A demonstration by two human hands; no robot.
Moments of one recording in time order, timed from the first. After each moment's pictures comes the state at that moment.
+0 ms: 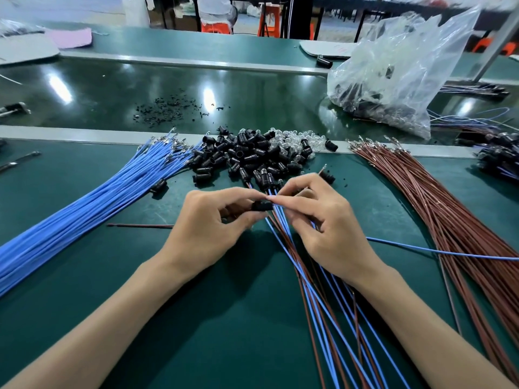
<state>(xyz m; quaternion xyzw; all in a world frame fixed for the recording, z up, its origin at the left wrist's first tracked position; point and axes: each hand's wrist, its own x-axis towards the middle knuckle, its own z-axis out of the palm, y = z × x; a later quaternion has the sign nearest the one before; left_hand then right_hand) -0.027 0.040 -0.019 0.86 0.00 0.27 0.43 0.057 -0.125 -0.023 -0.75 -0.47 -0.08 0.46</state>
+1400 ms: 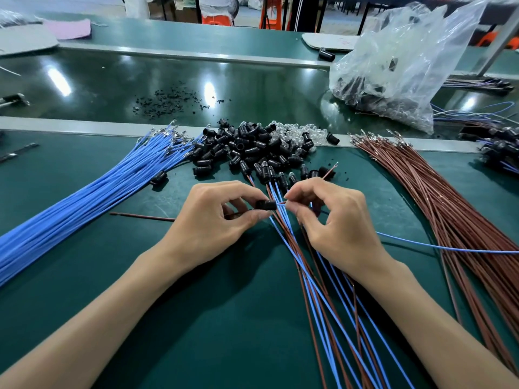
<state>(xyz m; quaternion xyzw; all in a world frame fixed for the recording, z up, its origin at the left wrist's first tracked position) -0.029 0.040 -0.016 0.87 -0.03 0.24 0.43 0.056 -0.131 -0.022 -0.78 -0.43 -0.13 0.43</state>
